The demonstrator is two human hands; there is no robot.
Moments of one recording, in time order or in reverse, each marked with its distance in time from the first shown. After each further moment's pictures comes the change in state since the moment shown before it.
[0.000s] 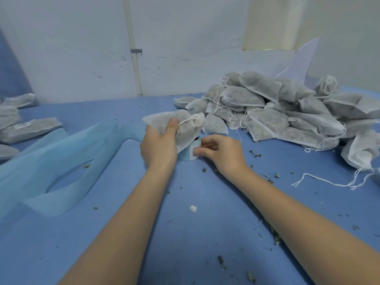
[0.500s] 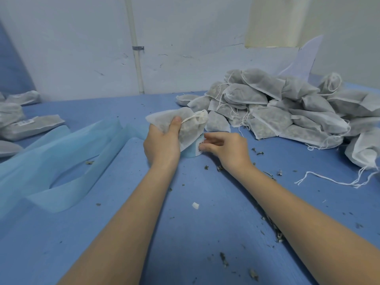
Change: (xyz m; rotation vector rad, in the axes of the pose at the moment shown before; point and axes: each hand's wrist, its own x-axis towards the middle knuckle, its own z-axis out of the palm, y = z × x) left_hand -0.002 0.002 0.000 -0.020 -0.017 -0.028; right_hand -0.003 0.000 -0.005 0.082 0.052 -0.021
